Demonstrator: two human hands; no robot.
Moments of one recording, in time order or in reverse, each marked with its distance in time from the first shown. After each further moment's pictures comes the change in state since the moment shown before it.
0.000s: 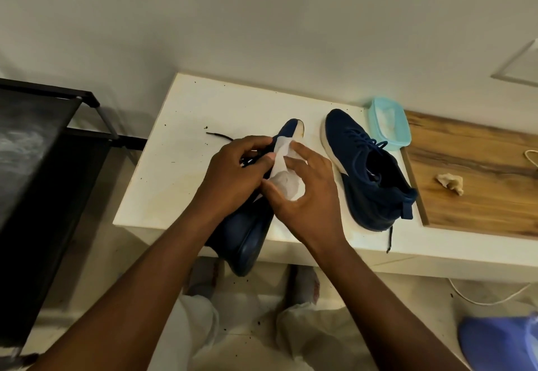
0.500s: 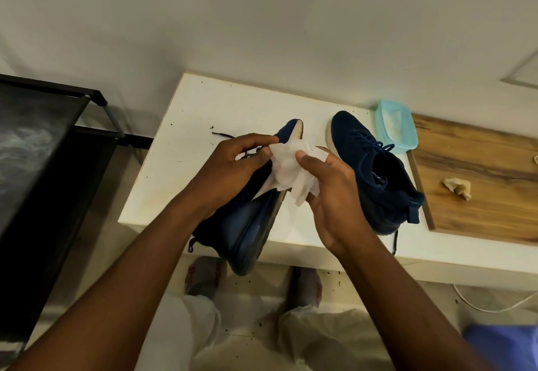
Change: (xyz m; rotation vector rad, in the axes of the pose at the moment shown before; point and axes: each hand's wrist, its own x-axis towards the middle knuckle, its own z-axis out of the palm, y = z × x) left_hand 0.004 0.004 -0.018 -0.140 -0.119 -0.001; right_hand 0.023 -0.016 -0.020 0.850 -0.099 0.563
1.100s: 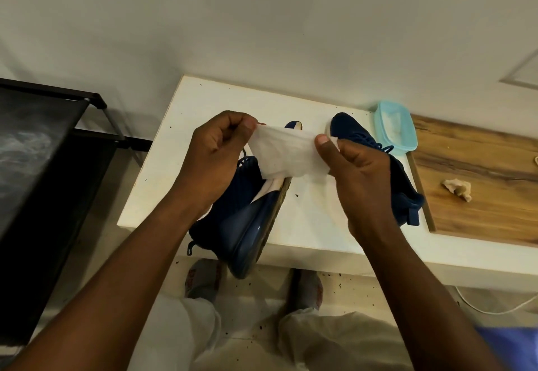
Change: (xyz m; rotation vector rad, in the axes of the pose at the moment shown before) left_hand 0.000 0.013 -0.008 -0.125 0.225 0.139; right_hand 0.001 -0.028 -0.017 -0.354 0.096 -0.351
